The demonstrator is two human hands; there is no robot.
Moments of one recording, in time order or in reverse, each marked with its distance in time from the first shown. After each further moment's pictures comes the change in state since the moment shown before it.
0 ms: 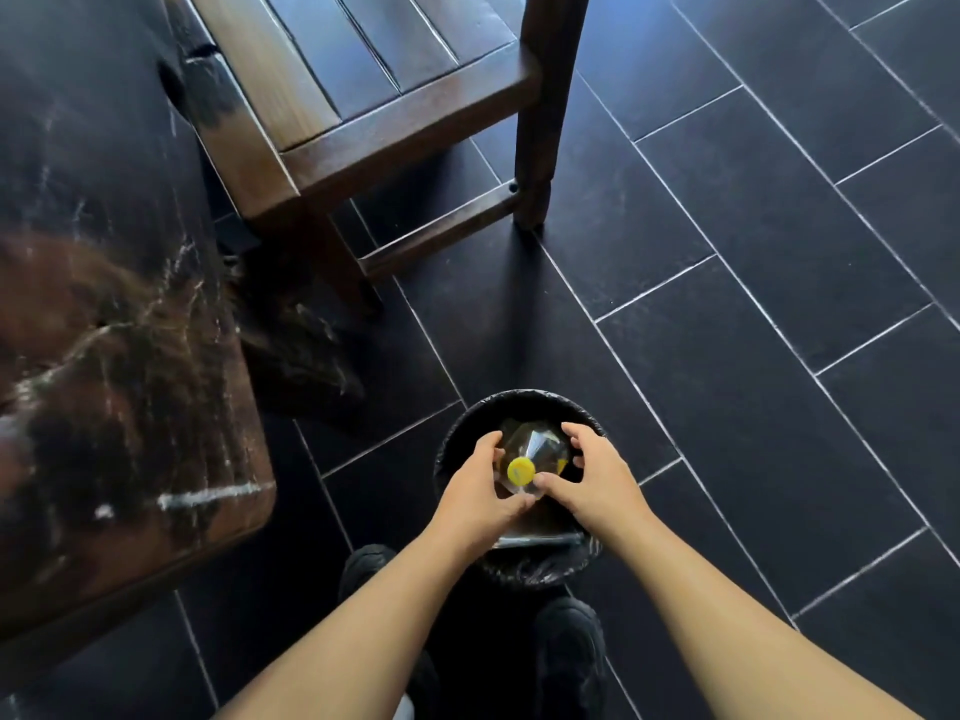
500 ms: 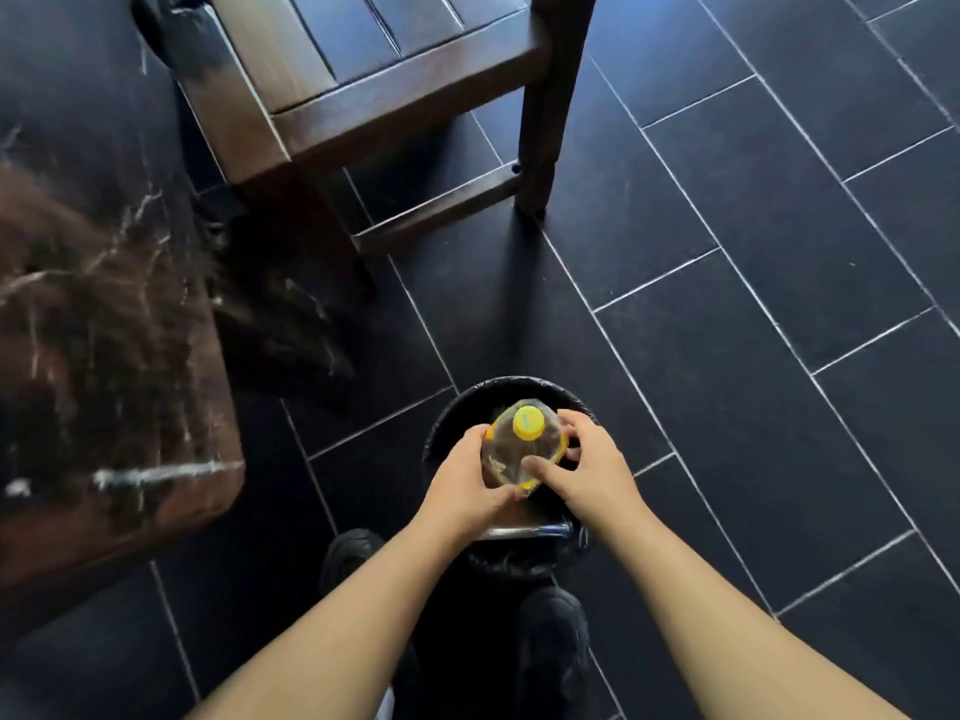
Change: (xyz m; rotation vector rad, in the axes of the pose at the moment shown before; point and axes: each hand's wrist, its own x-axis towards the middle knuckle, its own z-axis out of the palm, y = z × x) left_hand -0.002 -0.001 0.005 -0.003 0.061 0.029; right_hand -0.001 0.003 -0.001 0.077 0.016 -0.005
